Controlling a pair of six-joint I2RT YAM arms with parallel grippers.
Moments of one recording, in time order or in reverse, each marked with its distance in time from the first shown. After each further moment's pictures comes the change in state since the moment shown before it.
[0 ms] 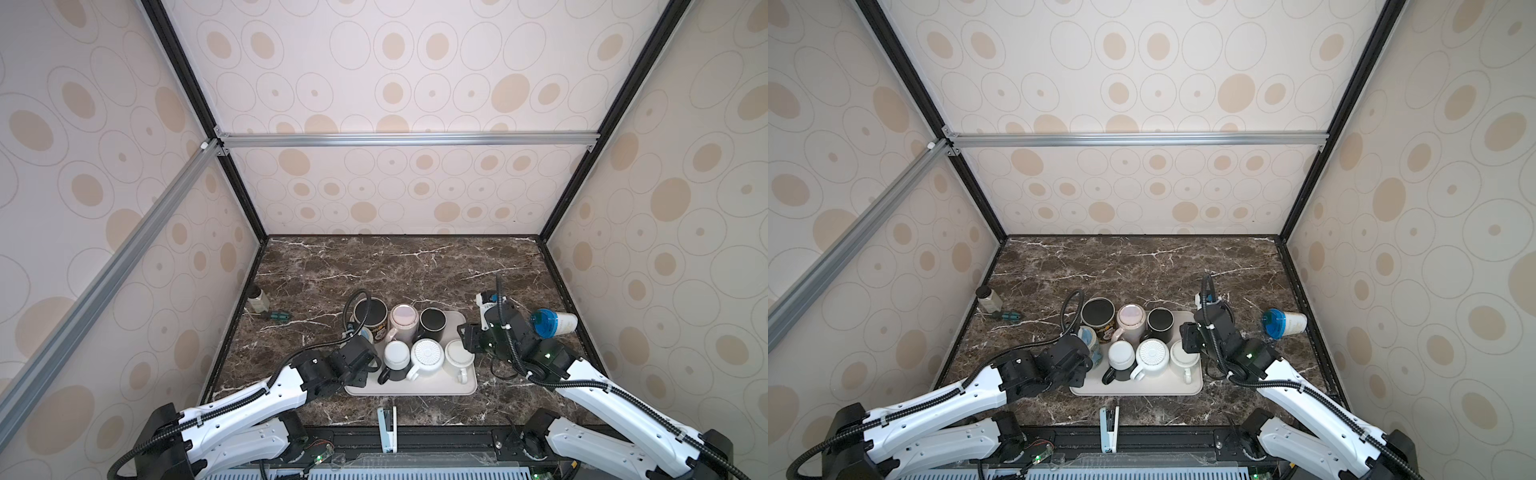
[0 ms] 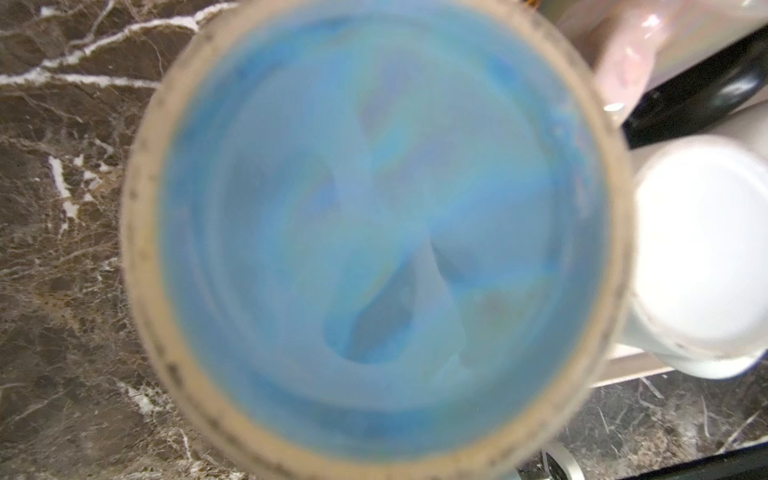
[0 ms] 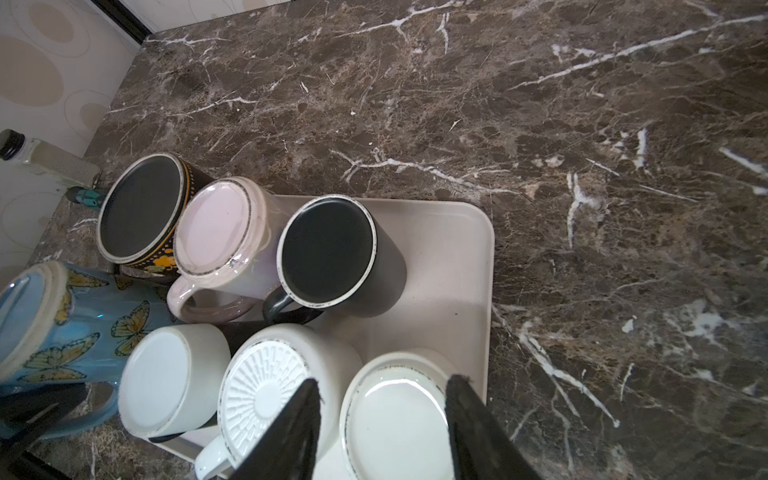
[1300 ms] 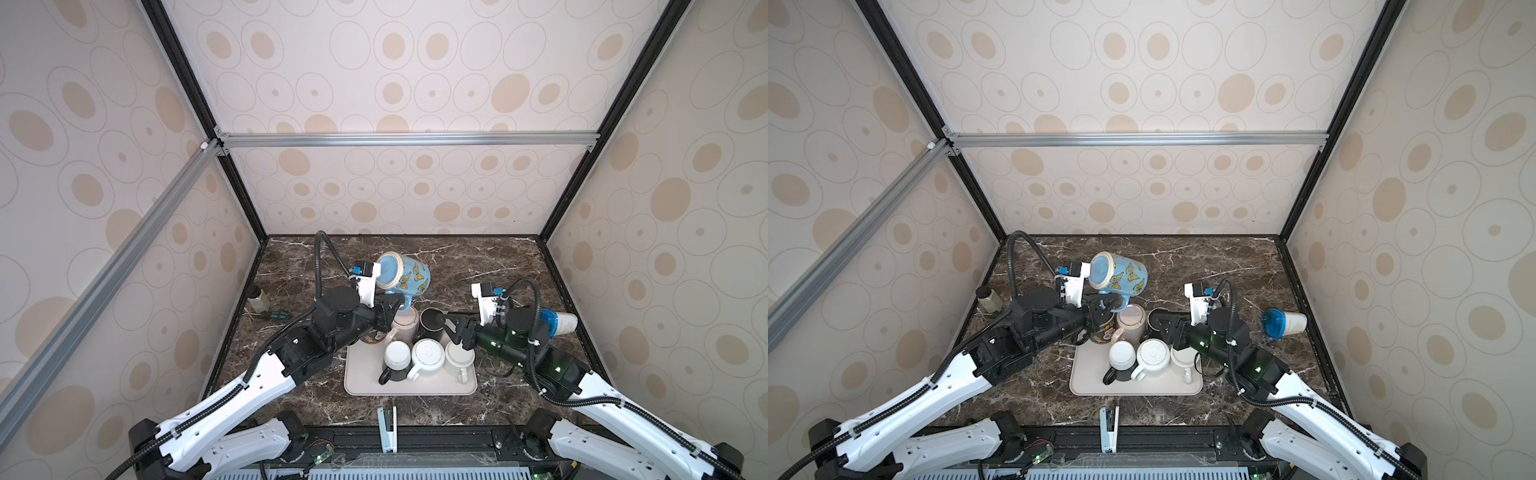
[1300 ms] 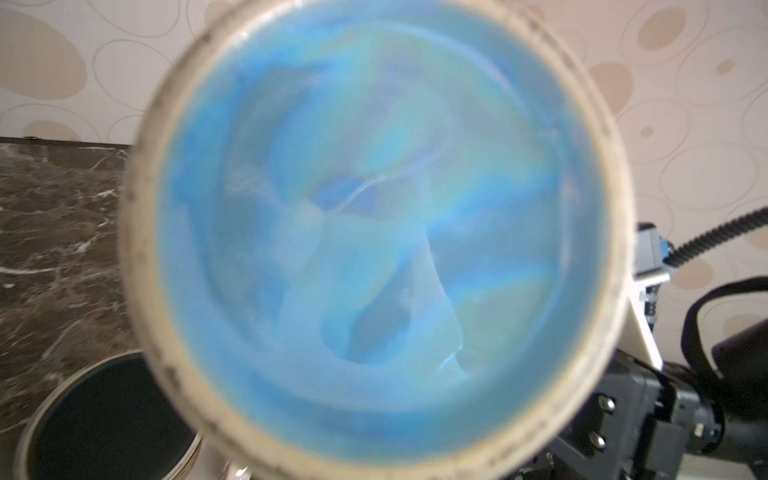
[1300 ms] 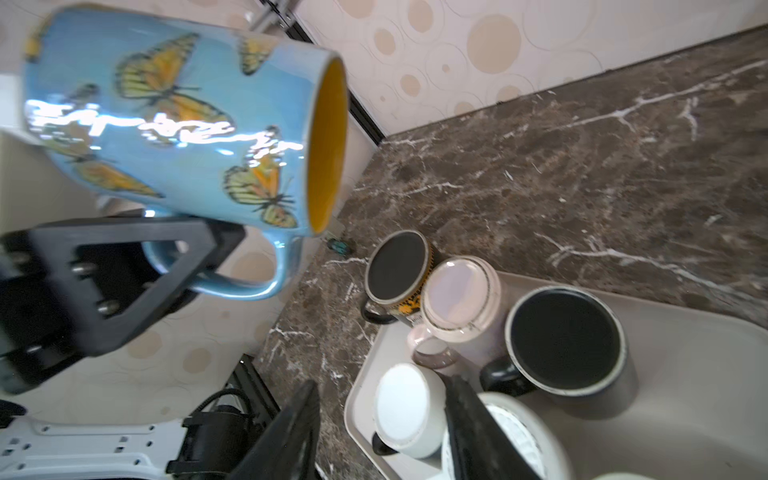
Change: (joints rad) left arm 0.141 0.015 0.276 0.614 0.295 0.199; right arm 0.056 -0.119 -0.068 0.462 -0.308 0.115
